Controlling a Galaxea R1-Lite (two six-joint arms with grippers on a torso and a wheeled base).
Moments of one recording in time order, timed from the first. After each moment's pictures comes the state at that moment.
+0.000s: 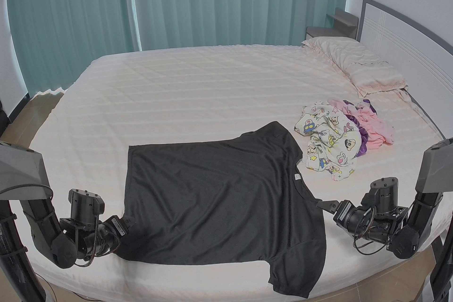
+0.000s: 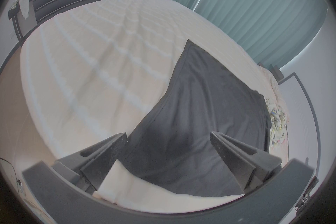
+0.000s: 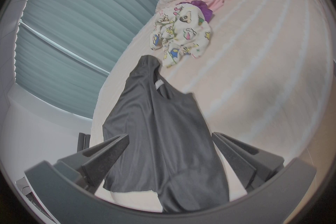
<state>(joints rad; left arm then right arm) -0.17 2.05 -0.21 -1.03 0.13 -0.79 0.32 2.10 -0.24 -1.26 0.02 0.91</state>
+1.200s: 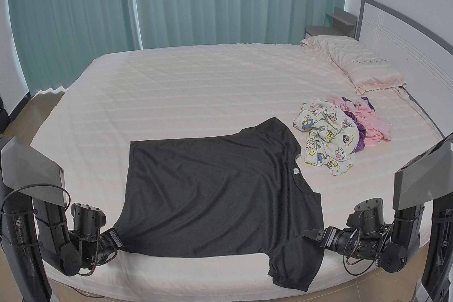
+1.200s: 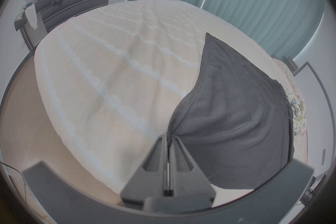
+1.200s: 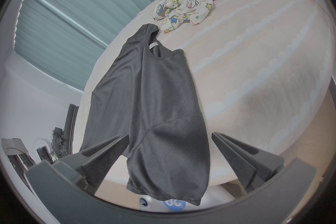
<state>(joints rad) -0.13 2.23 -0.11 -1.23 0.22 -0.71 0.39 2.27 -0.16 -1.37 0.04 0.77</state>
